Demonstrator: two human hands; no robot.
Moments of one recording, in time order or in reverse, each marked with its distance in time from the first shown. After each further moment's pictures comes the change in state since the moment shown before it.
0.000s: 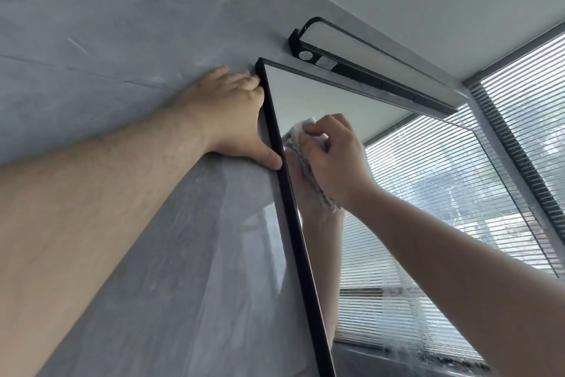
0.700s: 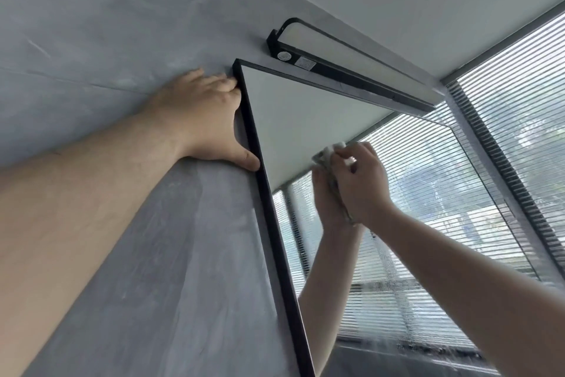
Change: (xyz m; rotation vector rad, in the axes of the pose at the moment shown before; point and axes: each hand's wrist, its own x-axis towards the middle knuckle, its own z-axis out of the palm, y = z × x) left_hand 0.002 0.001 0.003 -0.006 0.032 -0.001; right_hand -0.019 0.065 -0.034 -0.082 0.115 0.186
